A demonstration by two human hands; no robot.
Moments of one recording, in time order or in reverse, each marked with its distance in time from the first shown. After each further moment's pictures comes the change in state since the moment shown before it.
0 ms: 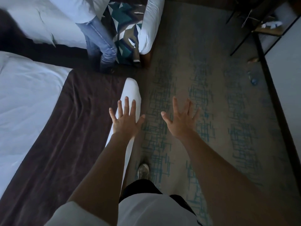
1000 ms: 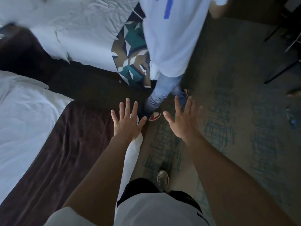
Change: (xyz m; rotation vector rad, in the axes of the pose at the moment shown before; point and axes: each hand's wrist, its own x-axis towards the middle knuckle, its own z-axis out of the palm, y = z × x) left_hand 0.363 0.055 -0.044 0.028 -0.003 -0.173; right_hand 0.423 0.005 -0.060 -0.086 -0.009 -0.195
